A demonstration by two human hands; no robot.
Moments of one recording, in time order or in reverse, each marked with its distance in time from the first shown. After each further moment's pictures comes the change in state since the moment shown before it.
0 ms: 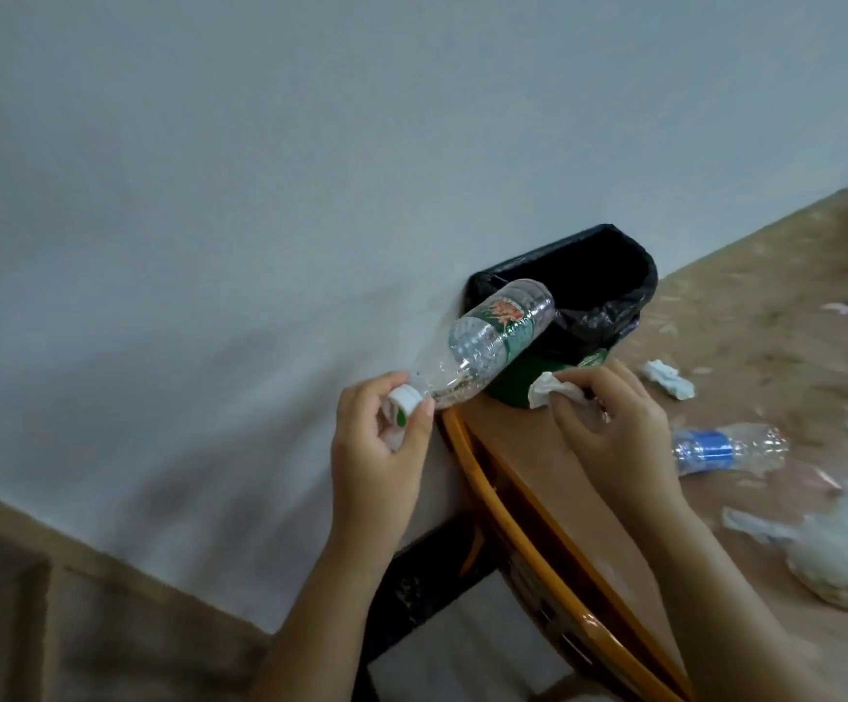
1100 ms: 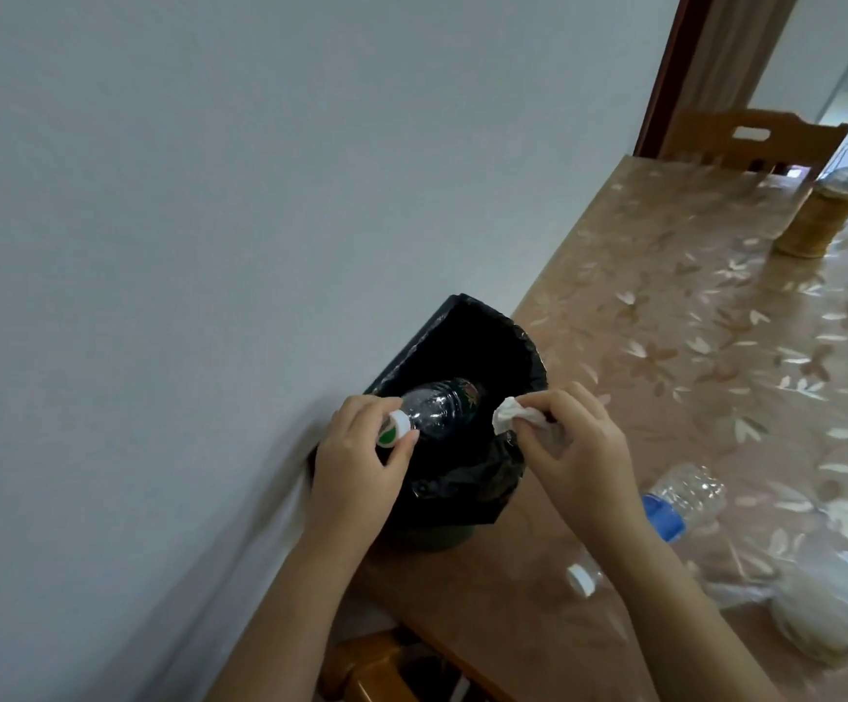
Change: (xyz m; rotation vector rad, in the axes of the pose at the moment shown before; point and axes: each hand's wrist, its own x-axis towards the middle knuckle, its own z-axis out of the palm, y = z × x) left_hand 0.185 -0.069 0.205 0.291 -0.569 0.336; right_hand 0.139 0.130 0.013 -0.172 0.263 0.225
